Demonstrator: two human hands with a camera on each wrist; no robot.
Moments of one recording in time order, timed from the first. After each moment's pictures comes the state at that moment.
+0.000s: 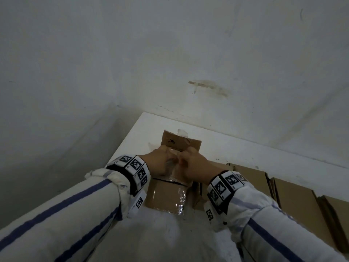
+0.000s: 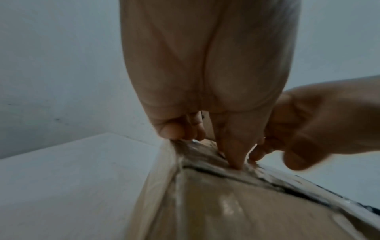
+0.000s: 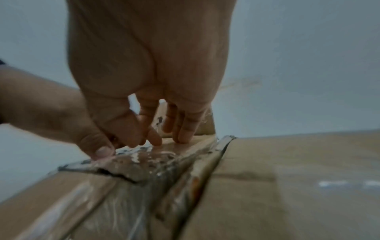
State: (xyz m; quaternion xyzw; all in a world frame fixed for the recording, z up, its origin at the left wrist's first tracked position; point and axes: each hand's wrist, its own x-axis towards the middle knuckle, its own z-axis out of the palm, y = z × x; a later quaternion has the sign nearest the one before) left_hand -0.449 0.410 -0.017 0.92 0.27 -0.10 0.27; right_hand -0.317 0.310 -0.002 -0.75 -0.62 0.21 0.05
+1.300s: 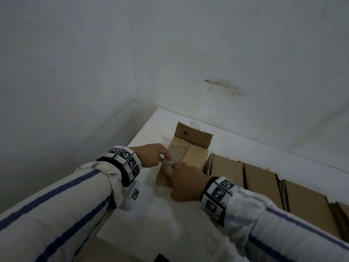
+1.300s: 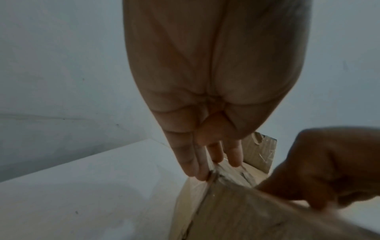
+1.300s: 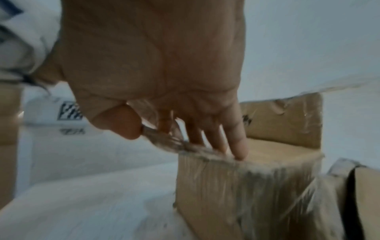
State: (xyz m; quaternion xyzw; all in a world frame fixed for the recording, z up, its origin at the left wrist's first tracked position) left_hand -0.513 0.402 -0.006 0.88 0.32 -0.09 0.34; right_hand -0.400 0.276 0.011 -0.63 -0.74 0.17 -0.16
